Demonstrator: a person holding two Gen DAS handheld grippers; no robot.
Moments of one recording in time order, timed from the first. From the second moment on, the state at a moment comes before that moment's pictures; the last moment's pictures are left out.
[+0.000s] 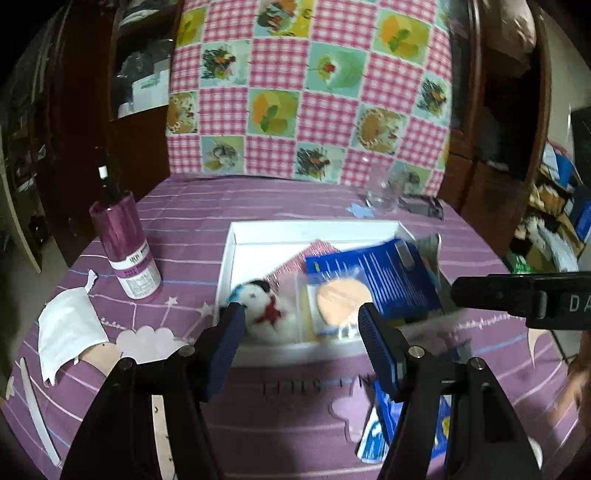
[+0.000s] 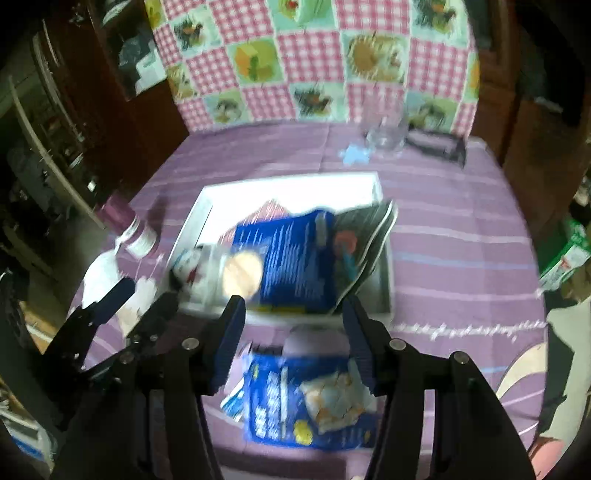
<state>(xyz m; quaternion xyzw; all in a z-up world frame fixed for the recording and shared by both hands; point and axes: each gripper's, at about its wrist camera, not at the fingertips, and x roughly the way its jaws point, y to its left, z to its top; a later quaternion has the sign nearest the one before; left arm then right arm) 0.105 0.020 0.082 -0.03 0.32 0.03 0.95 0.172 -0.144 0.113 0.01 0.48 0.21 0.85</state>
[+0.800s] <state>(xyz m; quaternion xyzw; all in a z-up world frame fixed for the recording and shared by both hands) 0.101 0.017 0.048 -0.07 0.40 -0.03 0.91 0.174 -0.157 0.050 -0.02 0.57 0.20 0.79</state>
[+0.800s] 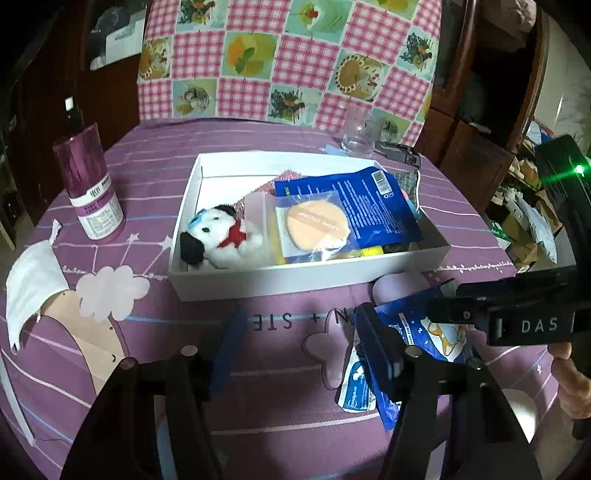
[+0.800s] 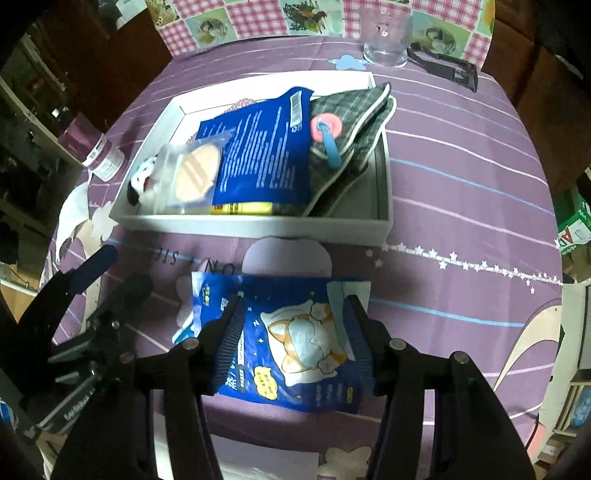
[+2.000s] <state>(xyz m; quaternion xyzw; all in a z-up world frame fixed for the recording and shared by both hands) 0.104 -0.019 0.021 -0.03 0.46 -0.11 0.88 0.168 -0.213 0.023 0.10 0.56 0.25 0.78</state>
